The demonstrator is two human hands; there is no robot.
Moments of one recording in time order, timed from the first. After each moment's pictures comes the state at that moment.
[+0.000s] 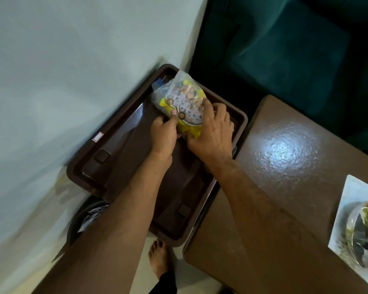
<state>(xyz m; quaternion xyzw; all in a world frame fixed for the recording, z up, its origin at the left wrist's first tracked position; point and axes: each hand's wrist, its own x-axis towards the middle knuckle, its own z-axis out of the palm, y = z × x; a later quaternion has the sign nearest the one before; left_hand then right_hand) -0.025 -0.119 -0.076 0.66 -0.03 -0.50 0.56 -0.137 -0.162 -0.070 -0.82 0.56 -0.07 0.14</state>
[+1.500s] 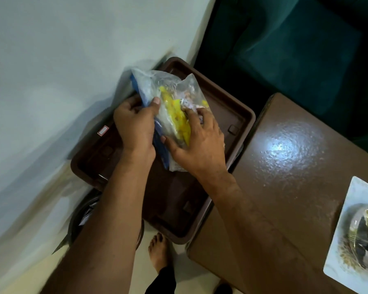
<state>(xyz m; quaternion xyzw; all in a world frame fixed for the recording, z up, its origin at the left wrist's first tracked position) 0.022 -0.093 -0.036 0.69 -0.01 -0.38 0.62 -0.111 -0.115 -0.048 -0.82 0.53 -0.05 0.21</state>
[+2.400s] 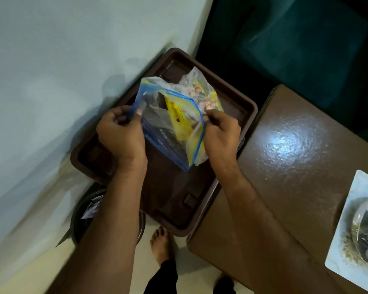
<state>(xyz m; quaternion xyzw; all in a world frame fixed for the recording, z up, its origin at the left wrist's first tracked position) 0.028 -0.059 -0.079 0.80 -0.03 -0.18 0.57 -0.126 -0.126 -0.049 -0.59 0.62 -0.28 0.44</state>
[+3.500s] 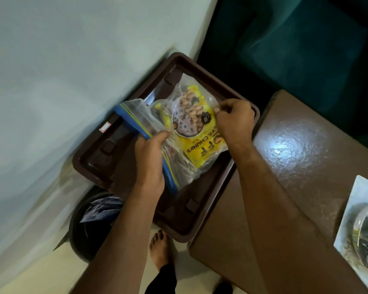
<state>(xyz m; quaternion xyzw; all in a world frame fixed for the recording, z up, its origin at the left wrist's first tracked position) -0.016 -0.042 -0.058 0.63 0.10 -0.48 0.61 -0.127 -0.176 -0.038 -0.64 0.68 -0.14 0.34</state>
